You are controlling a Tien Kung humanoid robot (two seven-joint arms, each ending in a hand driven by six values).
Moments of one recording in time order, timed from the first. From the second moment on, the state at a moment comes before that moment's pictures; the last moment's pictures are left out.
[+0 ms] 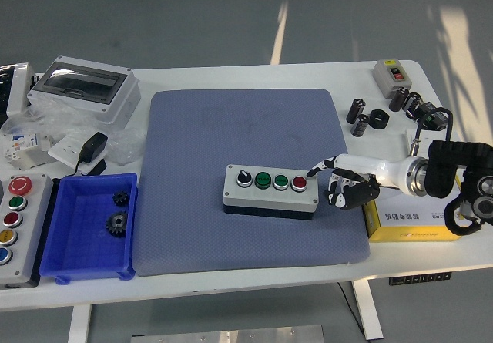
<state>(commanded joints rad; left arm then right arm) -0.01 0.15 -1.33 -0.18 1.07 0.08 0.24 0.57 -0.78 0.71 1.72 -1.21 0.35 -0.43</state>
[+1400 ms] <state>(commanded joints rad) 0.00 0.15 -1.33 -0.18 1.07 0.08 0.24 0.56 -0.76 0.79 1.76 -1.12 0.28 -0.29</state>
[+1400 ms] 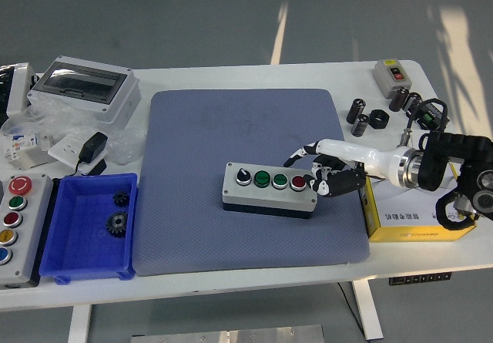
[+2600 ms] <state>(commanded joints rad) 0.02 0.12 -1.33 -0.18 1.07 0.08 0.24 0.19 -0.32 1.24 1.48 -2.04 -0.42 0.01</state>
